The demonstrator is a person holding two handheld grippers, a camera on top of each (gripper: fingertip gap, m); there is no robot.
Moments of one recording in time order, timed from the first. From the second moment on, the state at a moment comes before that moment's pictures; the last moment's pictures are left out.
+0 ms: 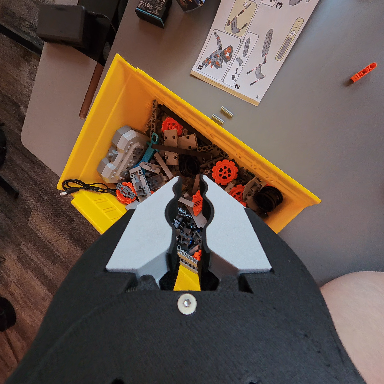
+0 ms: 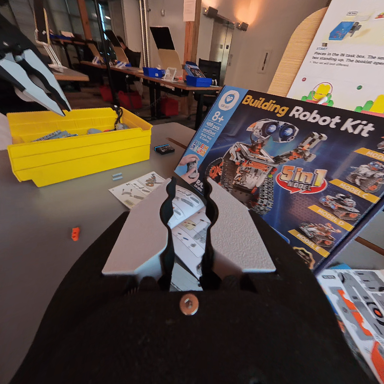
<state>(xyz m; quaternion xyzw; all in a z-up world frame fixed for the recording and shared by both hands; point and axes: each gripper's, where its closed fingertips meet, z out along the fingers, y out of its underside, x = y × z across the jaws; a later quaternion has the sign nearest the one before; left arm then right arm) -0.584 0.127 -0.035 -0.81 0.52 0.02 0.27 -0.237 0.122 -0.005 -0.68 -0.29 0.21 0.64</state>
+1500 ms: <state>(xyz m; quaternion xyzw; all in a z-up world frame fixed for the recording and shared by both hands) -0.583 0.123 -0.044 -0.81 0.53 0.03 0.24 -0.257 0.018 -0.134 -0.69 -0.59 0.35 0.24</state>
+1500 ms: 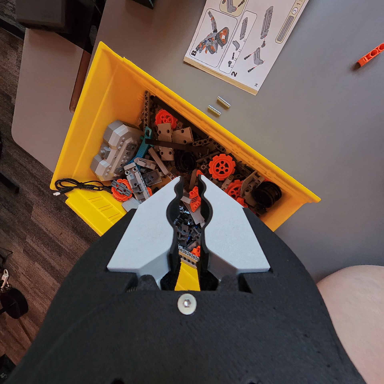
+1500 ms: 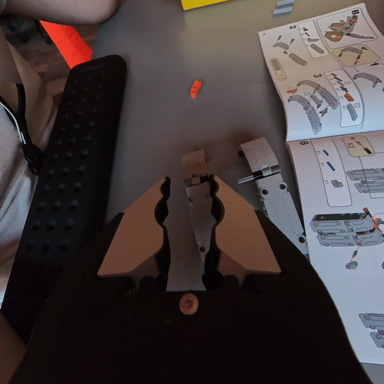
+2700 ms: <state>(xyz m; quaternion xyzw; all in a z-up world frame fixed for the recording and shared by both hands) -0.589 0.122 -0.044 -0.82 0.52 0.03 0.24 -0.261 0.012 -0.136 -0.65 -0.62 0.35 0.25</state>
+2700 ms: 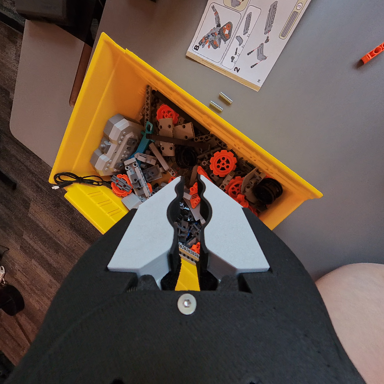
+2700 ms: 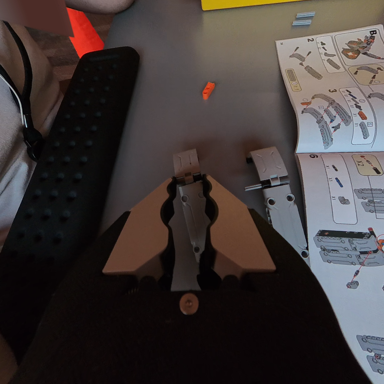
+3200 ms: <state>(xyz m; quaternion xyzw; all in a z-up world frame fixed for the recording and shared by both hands) -0.596 0.124 -0.045 -0.83 0.51 0.04 0.24 -0.273 0.019 -0.101 -0.63 -0.59 0.40 0.32</state>
